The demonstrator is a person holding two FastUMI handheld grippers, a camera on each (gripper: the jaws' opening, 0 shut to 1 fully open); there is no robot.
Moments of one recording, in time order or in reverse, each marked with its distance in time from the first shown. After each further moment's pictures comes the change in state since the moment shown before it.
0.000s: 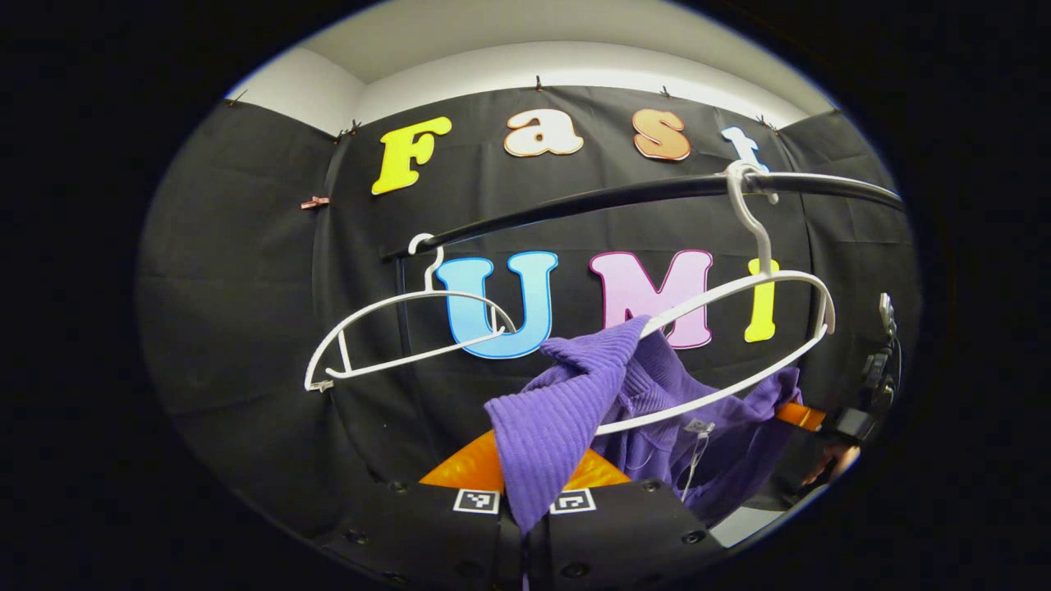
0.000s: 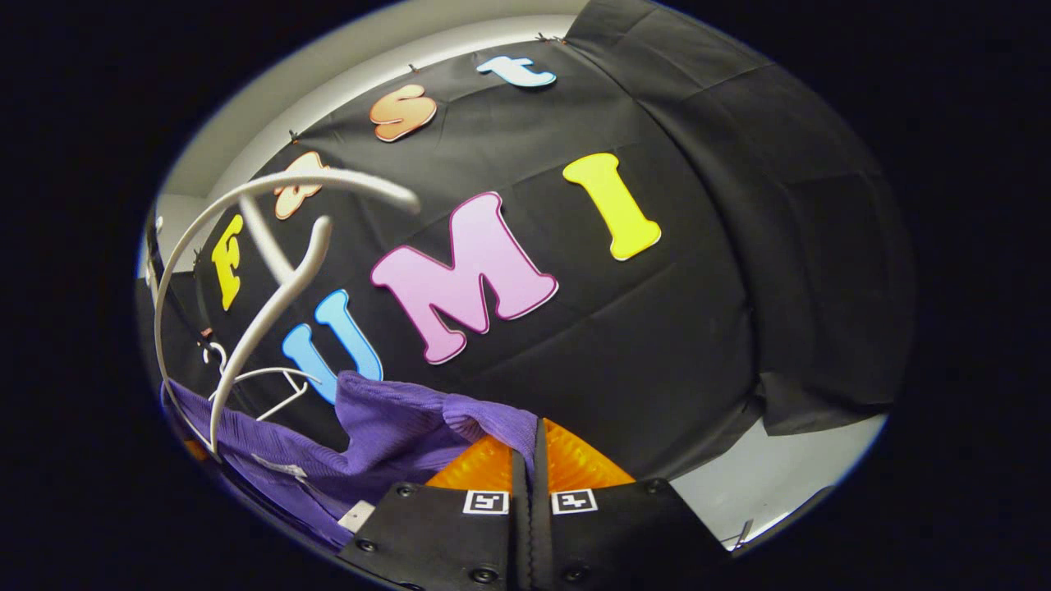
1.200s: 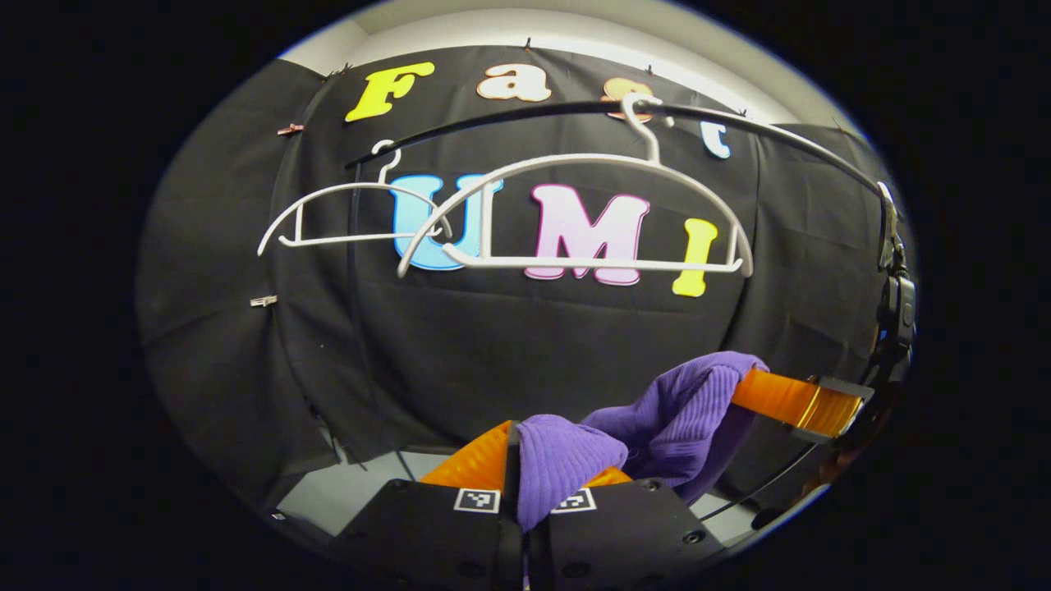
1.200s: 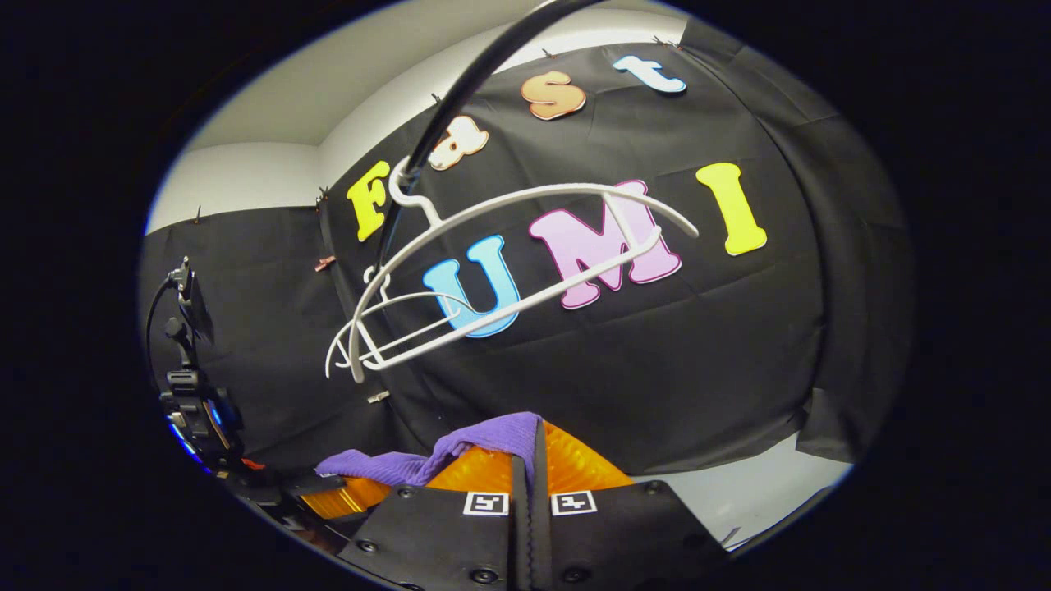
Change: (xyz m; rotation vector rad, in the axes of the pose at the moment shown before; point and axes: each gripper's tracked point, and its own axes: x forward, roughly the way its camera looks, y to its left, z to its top) left arm -0.090 -0.097 -0.099 -0.132 0.187 -0.262; right arm -0.181 0.118 -0.026 -0.158 0.121 0.331
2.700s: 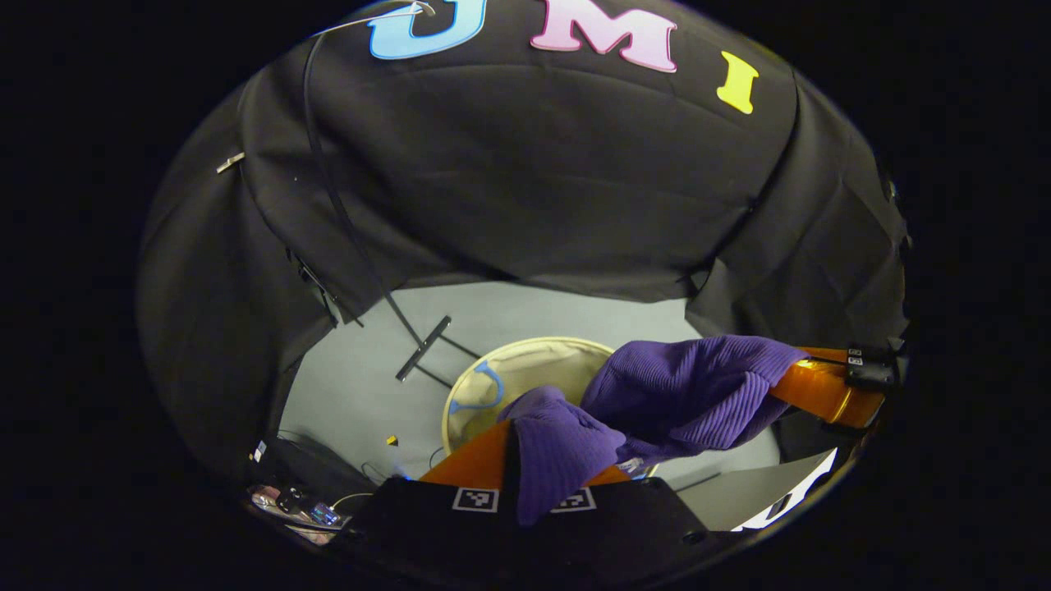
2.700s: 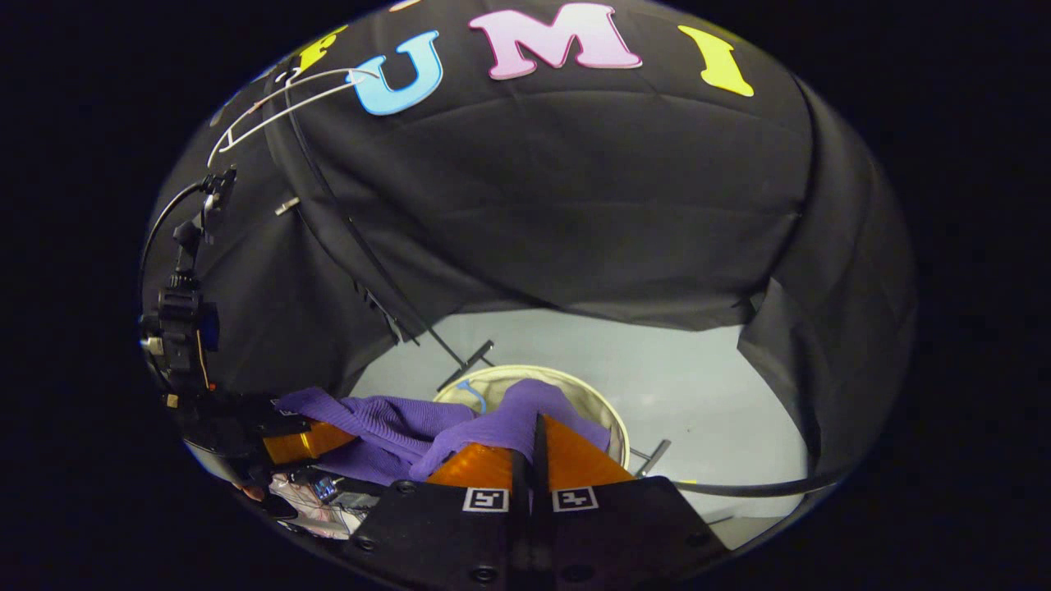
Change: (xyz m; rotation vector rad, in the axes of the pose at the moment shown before) left arm 0.077 0.027 -0.348 0.014 0.737 0.096; right arm -0.016 -0.192 -0.307 -0.151 0.746 -0.214
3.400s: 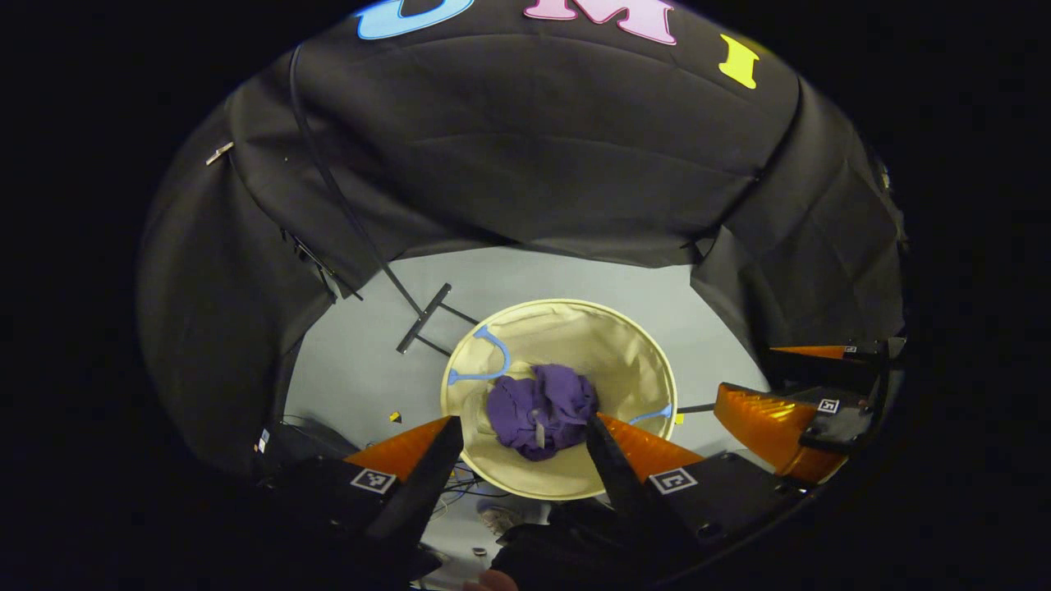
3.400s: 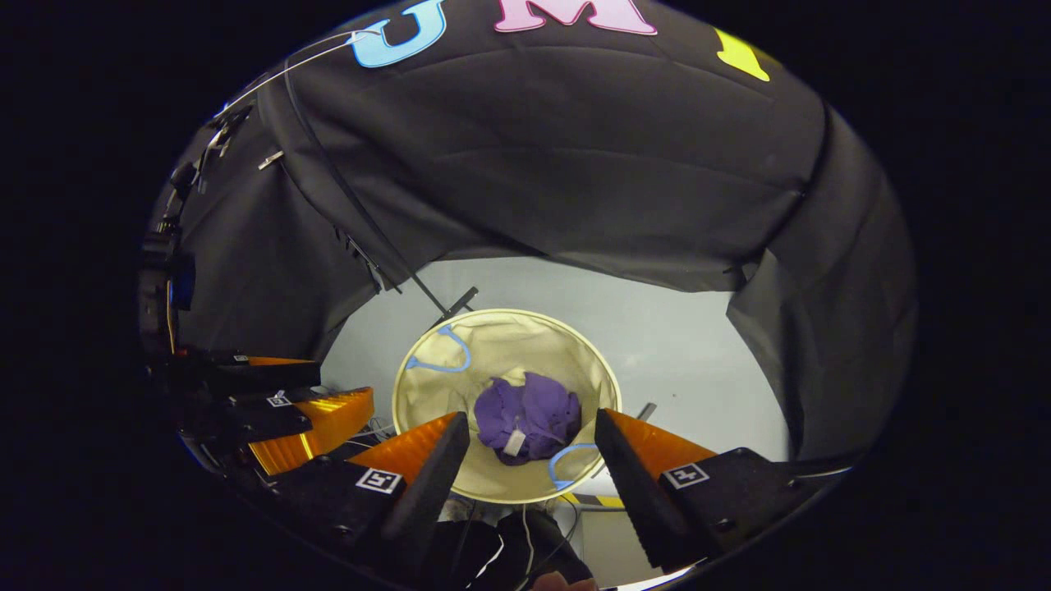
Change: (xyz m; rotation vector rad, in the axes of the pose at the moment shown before) left arm 0.008 -0.005 -0.018 0.005 0.077 -0.014; right arm 0.011 -0.007 -0.034 -0.051 0.126 -0.058
